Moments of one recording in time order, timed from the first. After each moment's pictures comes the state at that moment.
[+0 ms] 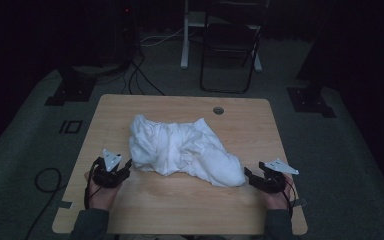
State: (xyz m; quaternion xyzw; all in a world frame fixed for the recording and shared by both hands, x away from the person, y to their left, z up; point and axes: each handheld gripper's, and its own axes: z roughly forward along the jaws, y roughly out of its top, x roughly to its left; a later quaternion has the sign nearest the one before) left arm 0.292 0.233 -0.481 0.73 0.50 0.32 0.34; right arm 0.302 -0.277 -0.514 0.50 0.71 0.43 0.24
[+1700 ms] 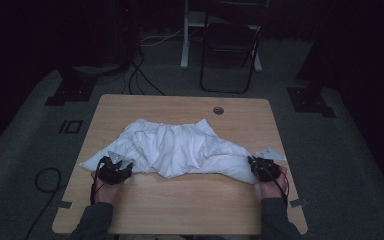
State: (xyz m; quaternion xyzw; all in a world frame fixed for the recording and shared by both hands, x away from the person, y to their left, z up) left arm 0.338 0.239 -0.538 0.75 0.54 0.26 0.29; right arm 0.333 -0.261 -0.498 0.50 0.74 0.34 0.29
